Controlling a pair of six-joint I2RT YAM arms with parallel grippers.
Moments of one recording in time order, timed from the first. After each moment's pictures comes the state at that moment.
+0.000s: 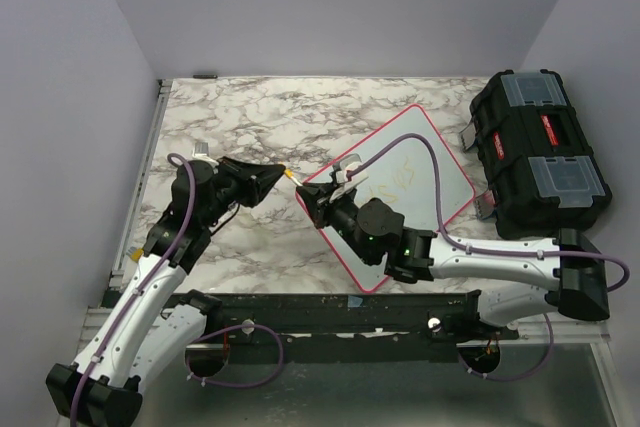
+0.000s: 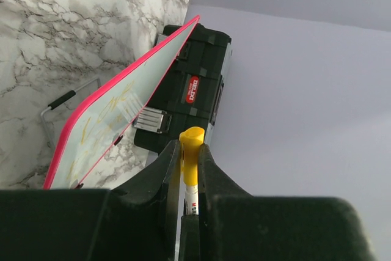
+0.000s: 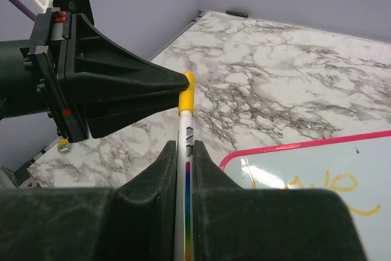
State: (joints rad) left arm -0.38 0.75 0.74 -0.25 0.22 -1.54; right arm 1.29 1.32 0.91 0.44 0.63 0.16
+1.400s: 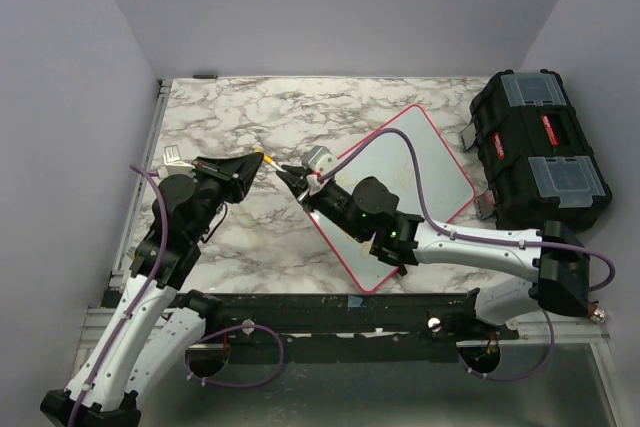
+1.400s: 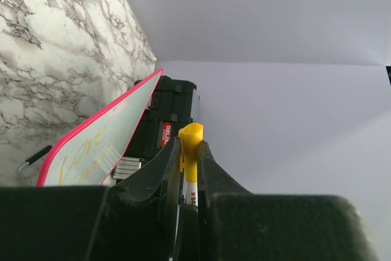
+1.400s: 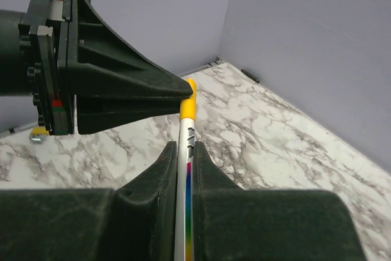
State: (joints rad) left arm -0.38 0.61 0.72 -0.20 0.02 -1.51; right arm 1.21 1.43 1.02 0.58 0.30 -0.18
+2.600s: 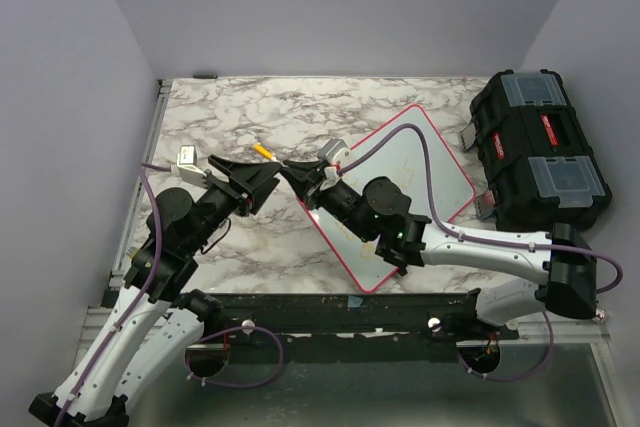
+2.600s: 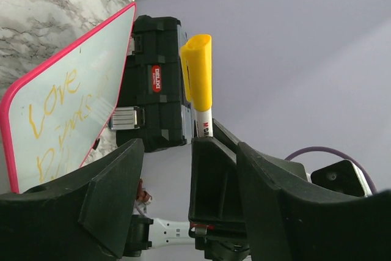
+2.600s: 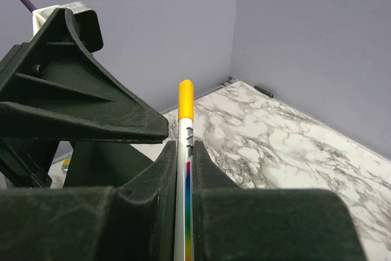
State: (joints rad) left arm -0.48 0.55 0.73 -0.20 0.13 -1.41; right arm 1.21 1.39 1.01 0.63 0.30 -0.12
